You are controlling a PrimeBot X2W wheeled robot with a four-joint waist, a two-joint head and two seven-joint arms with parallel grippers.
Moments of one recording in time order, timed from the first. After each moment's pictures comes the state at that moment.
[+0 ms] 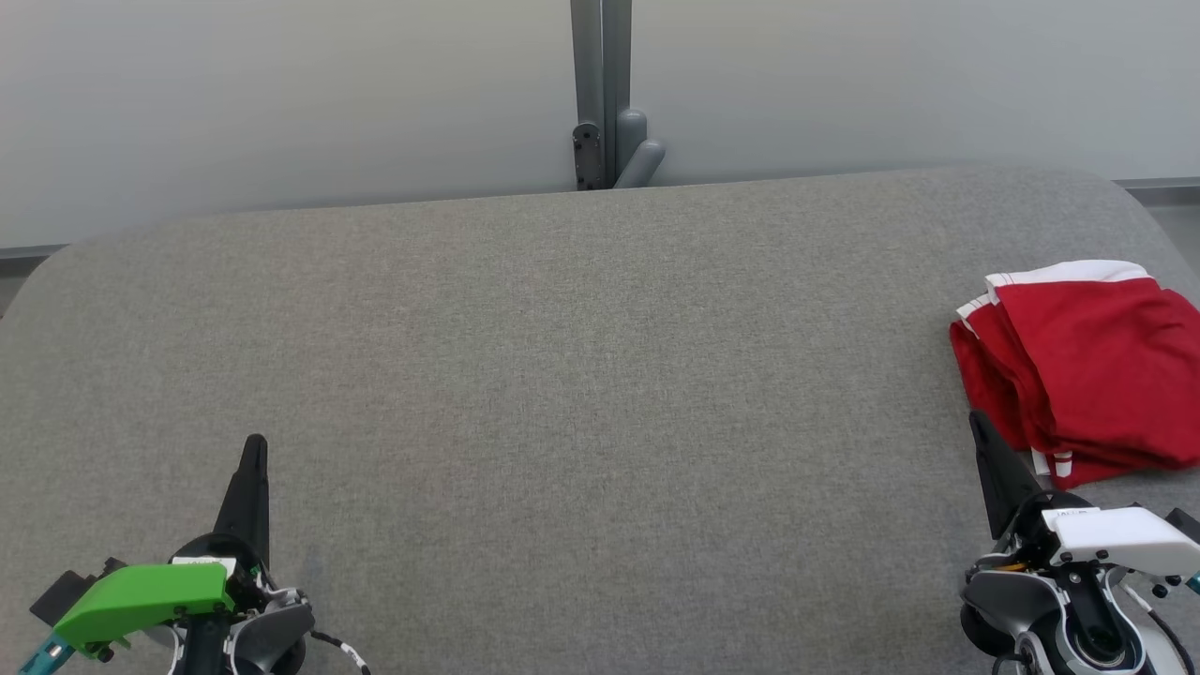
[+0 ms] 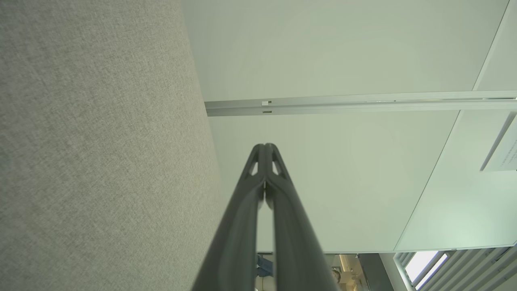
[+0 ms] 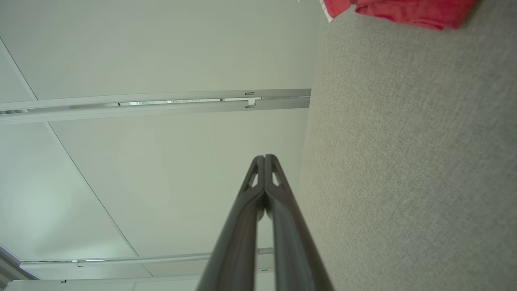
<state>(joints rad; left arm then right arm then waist) -0.10 0.05 0.10 0.24 -1.61 -0.13 0.11 -0.09 -0.05 -0.12 0.23 1.61 0.13 0.12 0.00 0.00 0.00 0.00</state>
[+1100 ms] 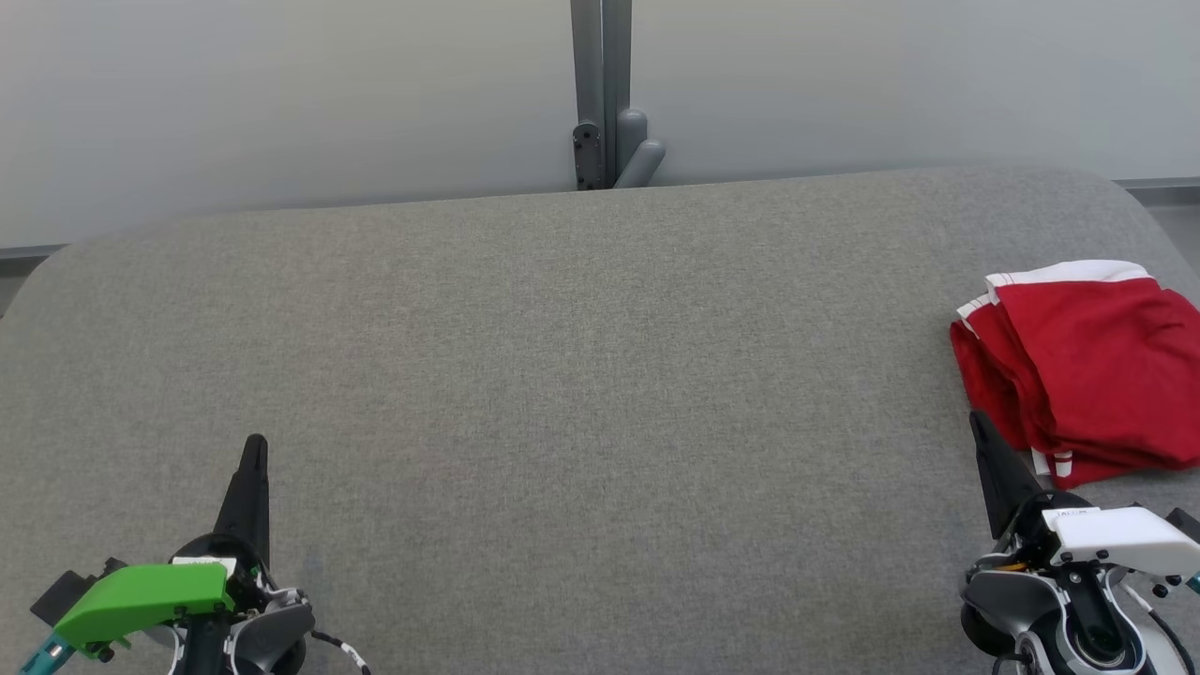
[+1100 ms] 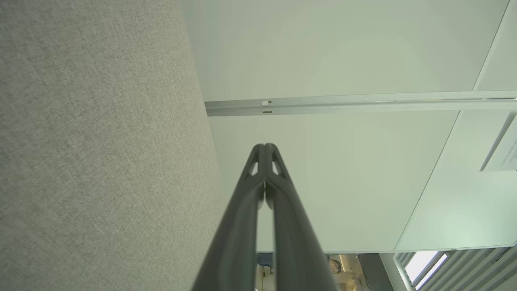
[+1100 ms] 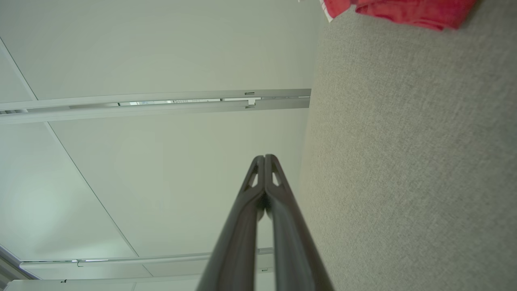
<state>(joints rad) -0.10 0.05 0.10 0.24 -1.61 -0.13 0.11 -0.09 -0.05 -0.12 0.23 1.61 0.13 0.12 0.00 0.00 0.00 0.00</state>
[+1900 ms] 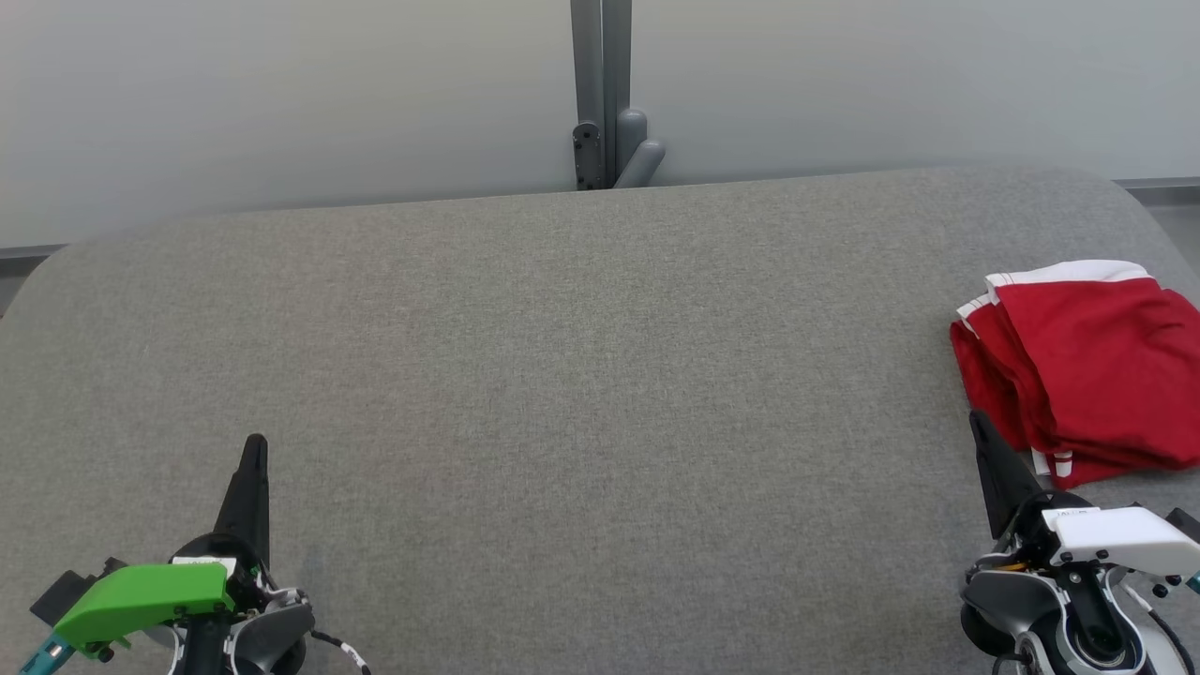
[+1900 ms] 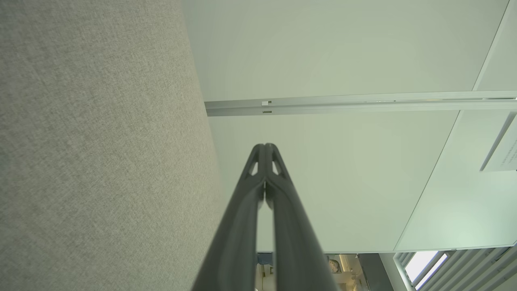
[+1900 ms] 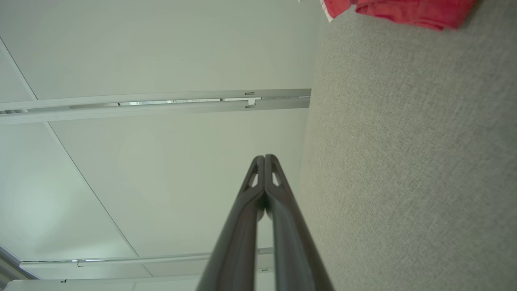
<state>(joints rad) -0.10 0.05 0.10 0.24 -1.61 -0.13 0.11 -0.09 -0.05 -0.12 0.23 1.61 0.13 0.12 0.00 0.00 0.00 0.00</state>
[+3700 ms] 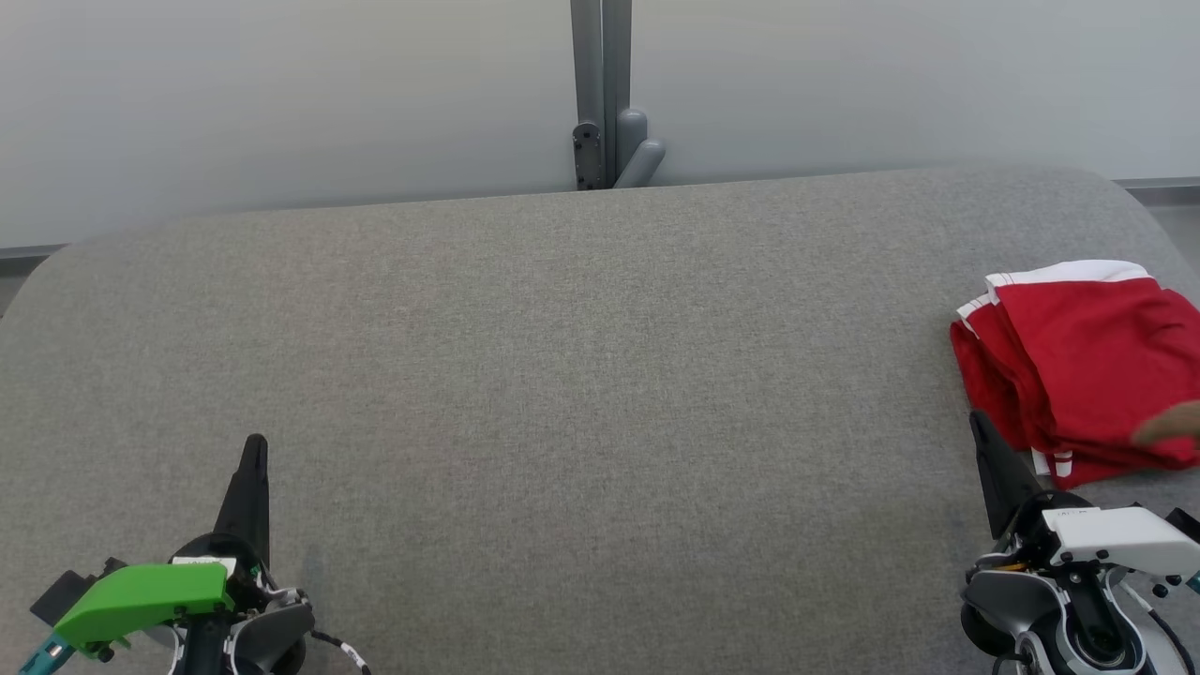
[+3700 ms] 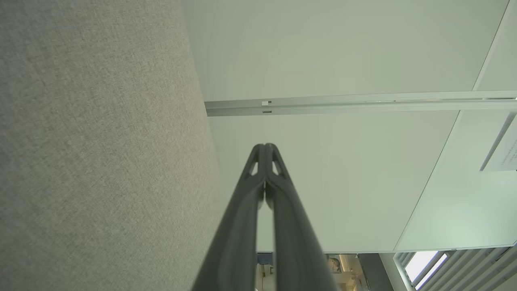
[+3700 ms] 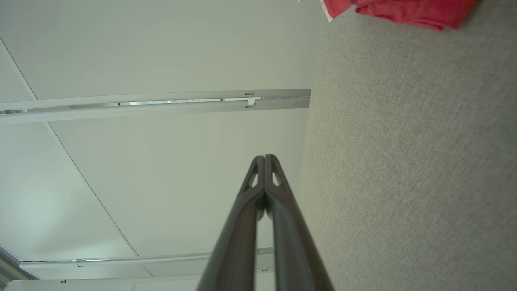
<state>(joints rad) -0.10 0.05 0.10 0.24 -1.61 -0.13 0.11 -0.09 -0.05 -0.12 0.23 1.61 0.13 0.12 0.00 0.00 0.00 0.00</state>
